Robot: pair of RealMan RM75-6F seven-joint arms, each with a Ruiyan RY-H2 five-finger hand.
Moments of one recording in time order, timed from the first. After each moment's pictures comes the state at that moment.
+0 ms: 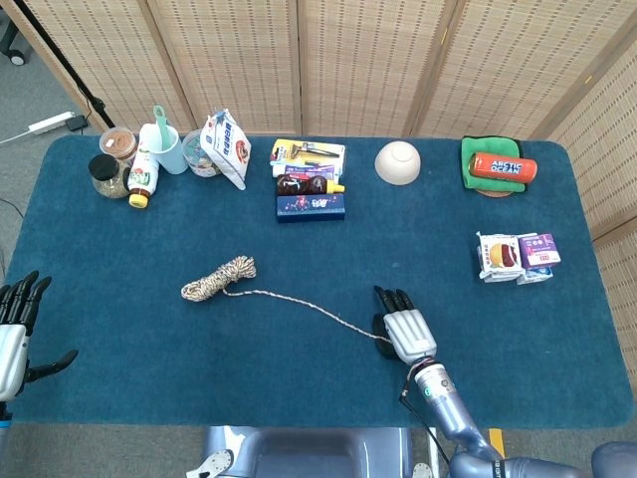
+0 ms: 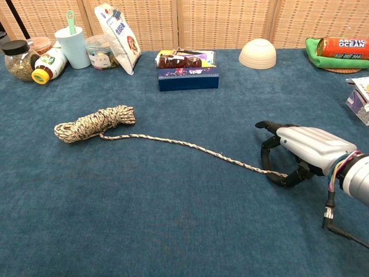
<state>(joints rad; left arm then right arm) -0.04 -1.10 -0.05 -1.78 1.49 1.53 0.07 0.47 -1.72 0.10 -1.43 -1.21 1.05 -0.36</state>
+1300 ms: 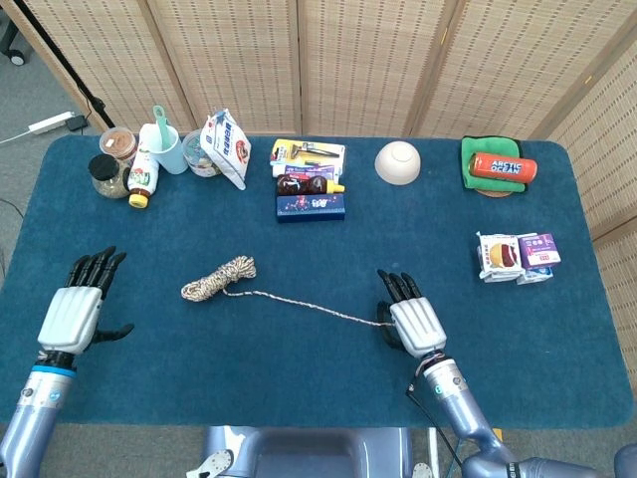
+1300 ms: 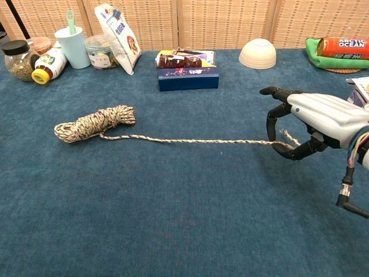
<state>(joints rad) -0.26 -1.22 -0.15 -1.77 1.33 1.26 0.23 0.47 -1.63 0.11 -1.54 -1.32 1.15 -0.34</state>
